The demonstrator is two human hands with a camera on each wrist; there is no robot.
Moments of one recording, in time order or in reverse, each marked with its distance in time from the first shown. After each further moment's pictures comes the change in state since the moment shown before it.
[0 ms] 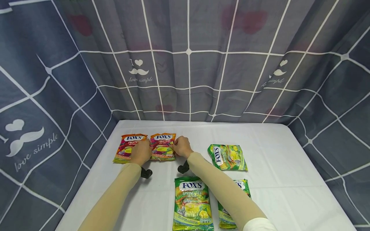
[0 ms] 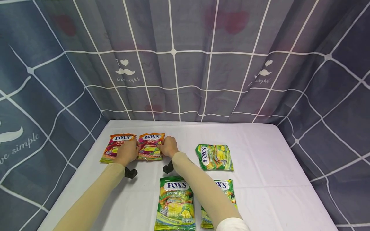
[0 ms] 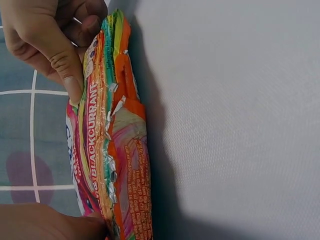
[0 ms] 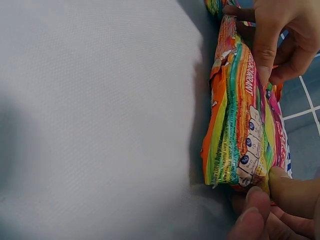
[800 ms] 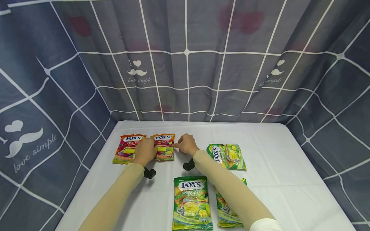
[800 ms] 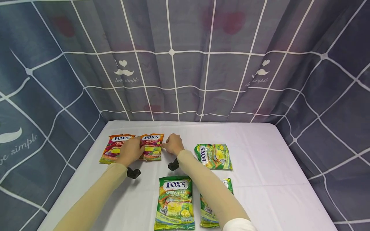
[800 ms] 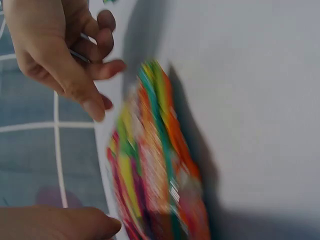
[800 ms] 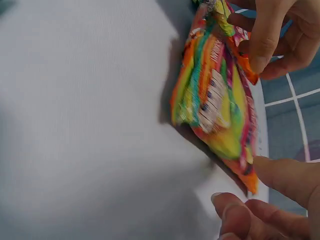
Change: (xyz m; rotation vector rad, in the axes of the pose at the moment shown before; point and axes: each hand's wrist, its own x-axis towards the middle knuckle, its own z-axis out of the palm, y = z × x) left_hand -0.008 0.028 -0.012 0.006 0.079 0.100; right_hand -0.012 0.003 -0.035 -0.071 0.002 -0.049
